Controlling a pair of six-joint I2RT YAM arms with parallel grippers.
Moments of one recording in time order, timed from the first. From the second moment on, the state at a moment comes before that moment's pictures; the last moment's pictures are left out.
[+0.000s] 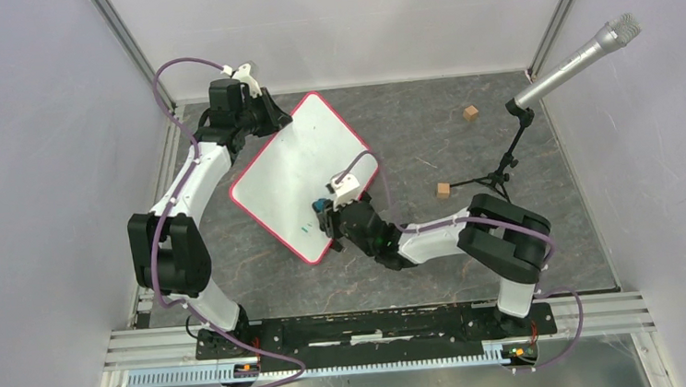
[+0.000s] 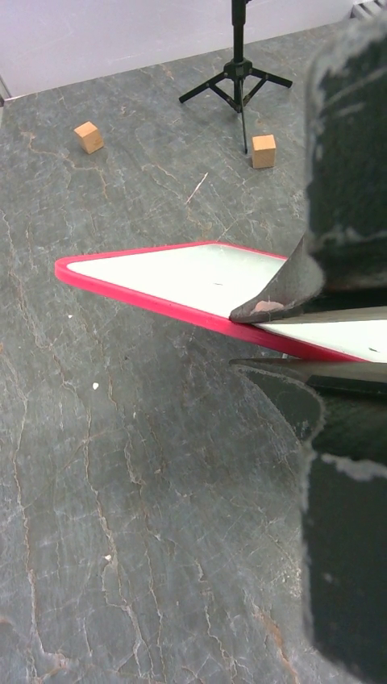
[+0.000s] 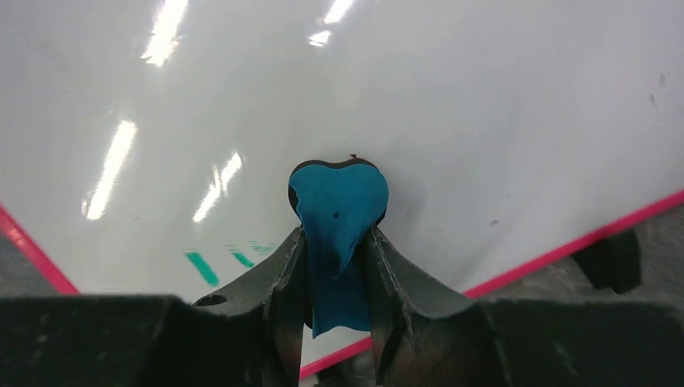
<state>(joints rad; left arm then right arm) -0.17 1.66 1.39 -0.23 0.32 -0.36 1.05 1.79 0.79 0.68 0.40 0.38</state>
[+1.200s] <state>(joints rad) -0.17 1.66 1.39 -0.22 0.32 -0.36 1.21 1.83 0.91 0.67 0.48 0.24</state>
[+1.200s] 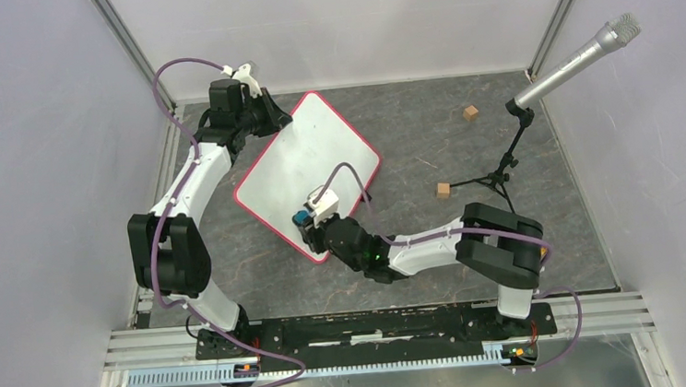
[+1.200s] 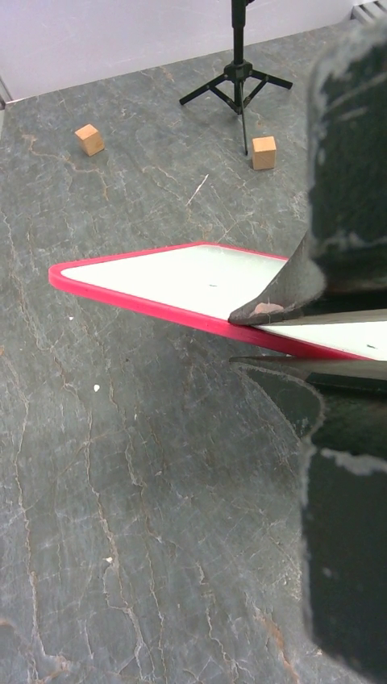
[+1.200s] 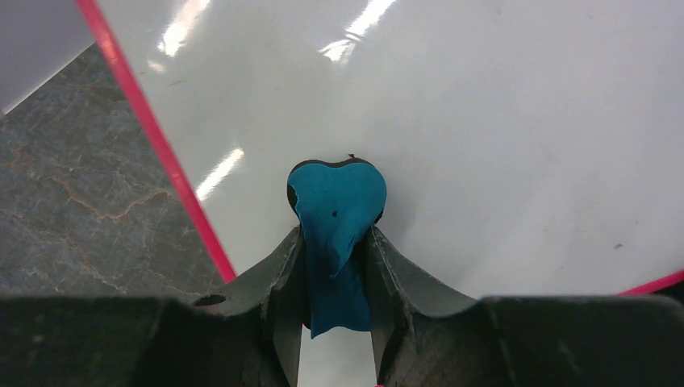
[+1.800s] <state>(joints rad) -0.17 1.66 1.39 -0.22 0.32 -0.36 1.18 1.80 0.83 0.70 0.45 0.33</state>
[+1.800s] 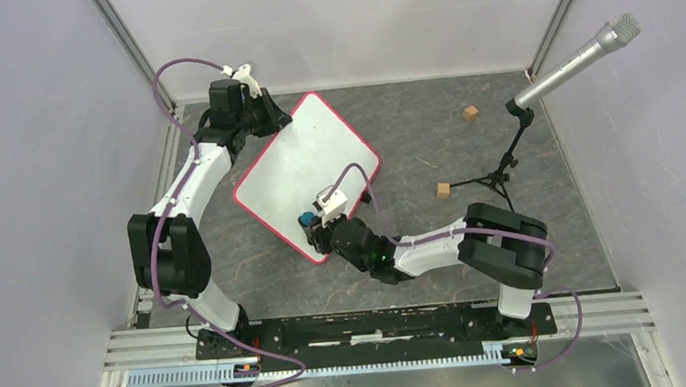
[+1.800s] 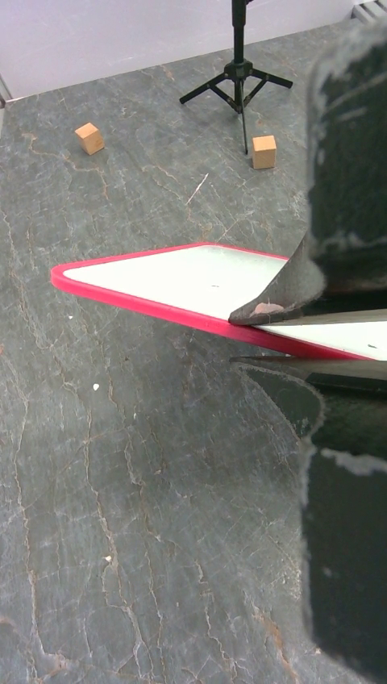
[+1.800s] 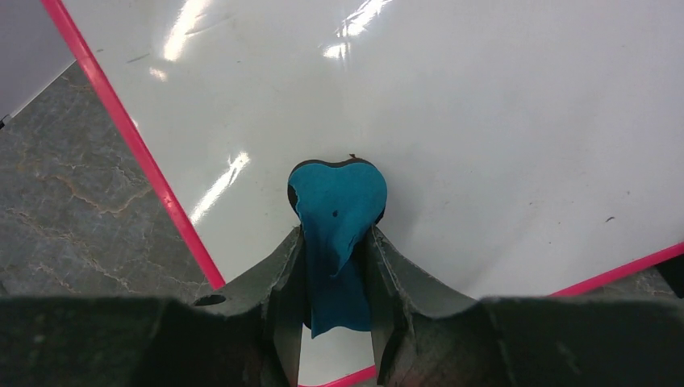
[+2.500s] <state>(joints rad) -0.17 1.66 1.39 -0.22 0.32 -0.36 1.14 1.80 0.76 0.75 0.48 0.42</state>
